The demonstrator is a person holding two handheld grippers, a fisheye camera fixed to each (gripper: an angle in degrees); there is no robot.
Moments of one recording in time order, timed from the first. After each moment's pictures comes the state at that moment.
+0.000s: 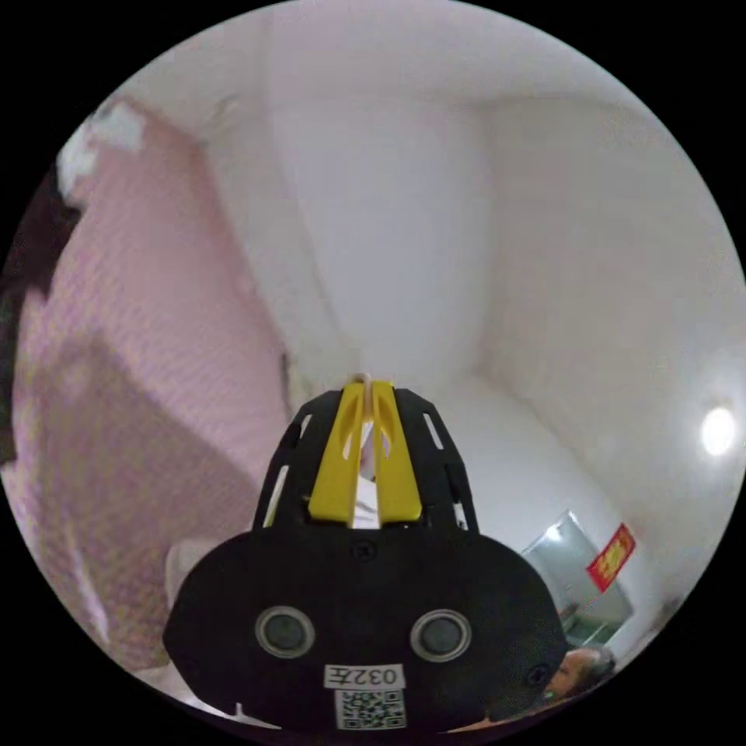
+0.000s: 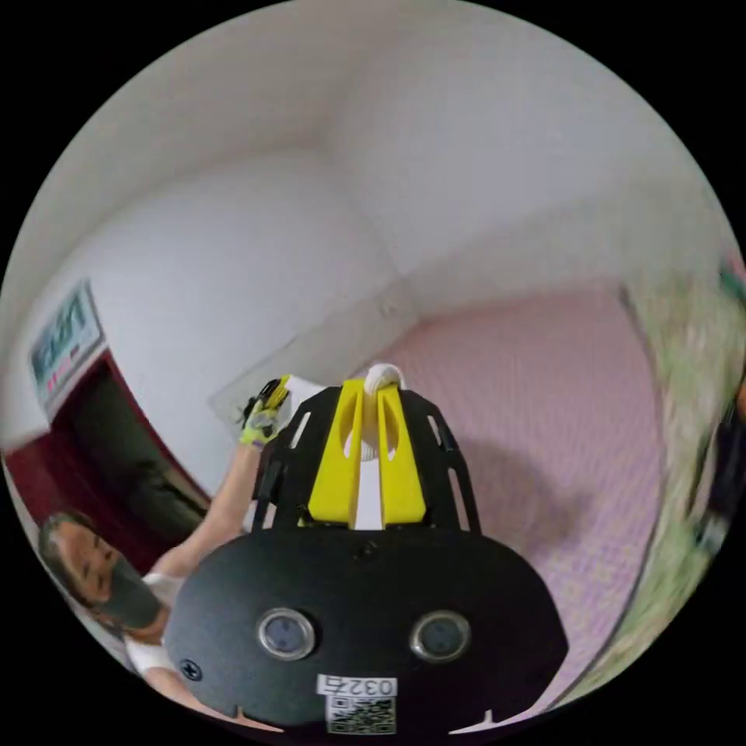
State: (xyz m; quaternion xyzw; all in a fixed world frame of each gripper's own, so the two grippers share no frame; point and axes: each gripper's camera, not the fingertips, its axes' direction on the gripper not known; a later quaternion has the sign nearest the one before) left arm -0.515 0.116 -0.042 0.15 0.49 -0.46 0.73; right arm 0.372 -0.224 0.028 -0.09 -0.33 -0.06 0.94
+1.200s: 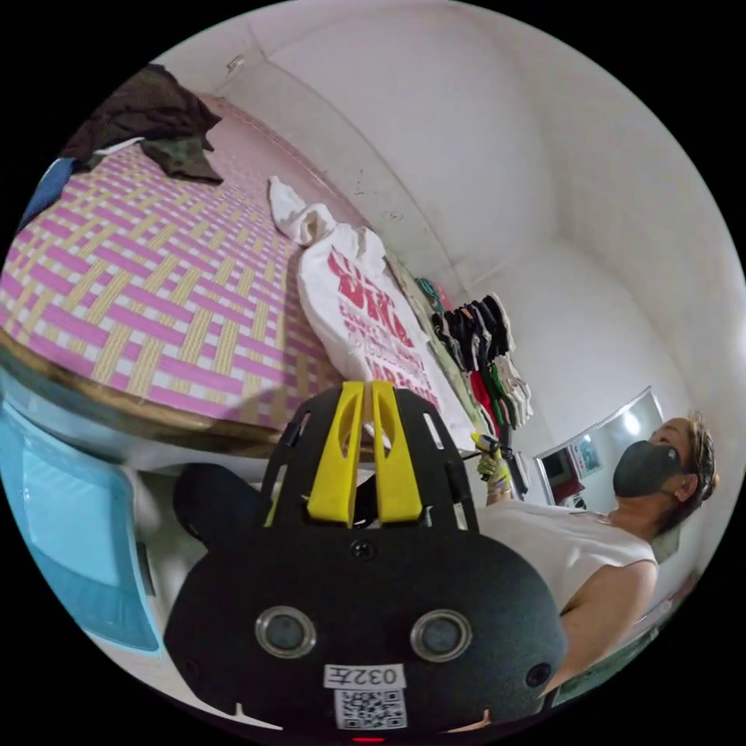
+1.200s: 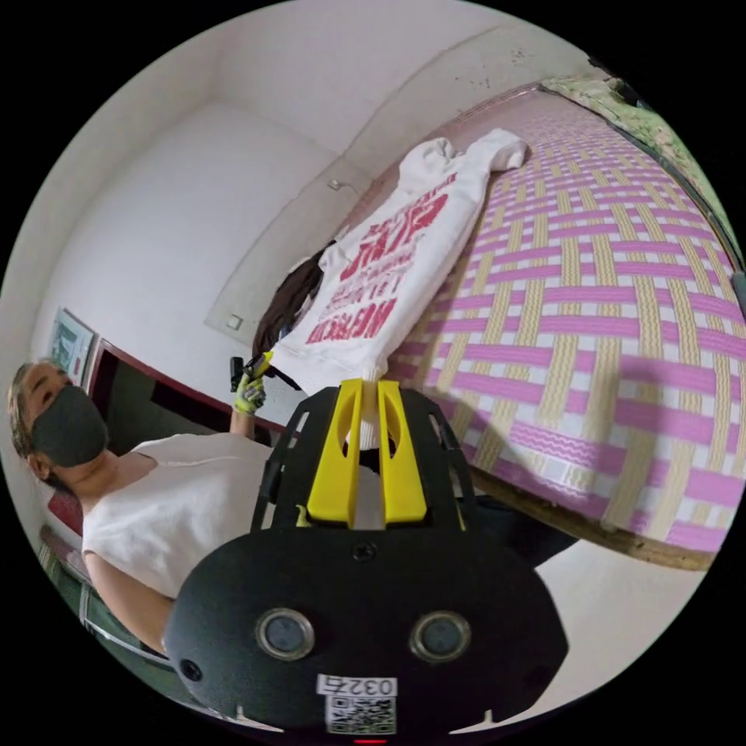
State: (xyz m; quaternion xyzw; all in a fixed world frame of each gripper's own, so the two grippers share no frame) left arm -0.364 0.520 -0.238 -0.30 0.39 -0.36 0.79; right arm 0.500 0.334 -0.179 -0.47 -0.30 0.16 0.81
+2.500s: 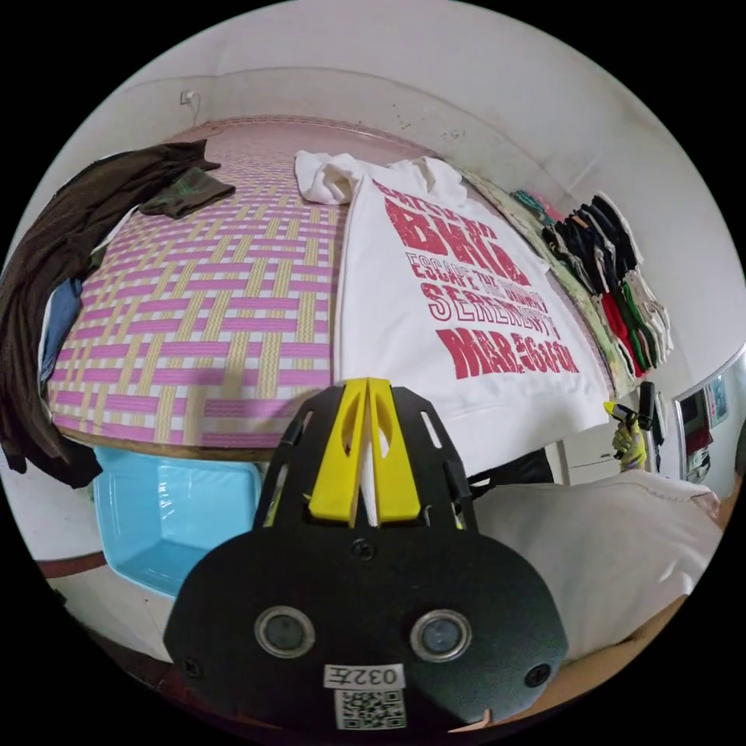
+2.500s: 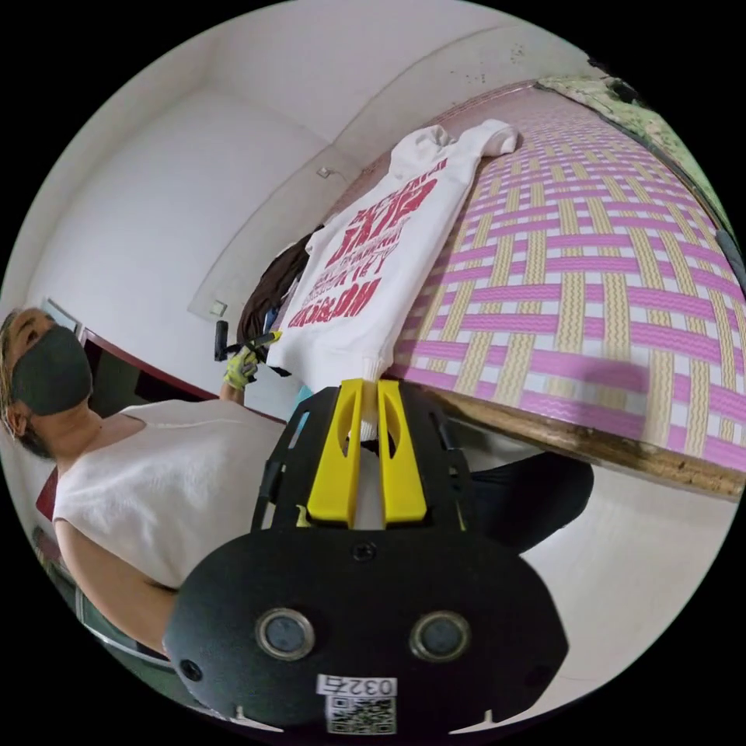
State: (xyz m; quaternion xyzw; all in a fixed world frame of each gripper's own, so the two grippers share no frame) left arm -0.281 0.392 -0.221 -0.44 0.21 -0.12 0.86; right arm 0.428 0.341 -0.225 -0.51 -0.28 0.12 0.81
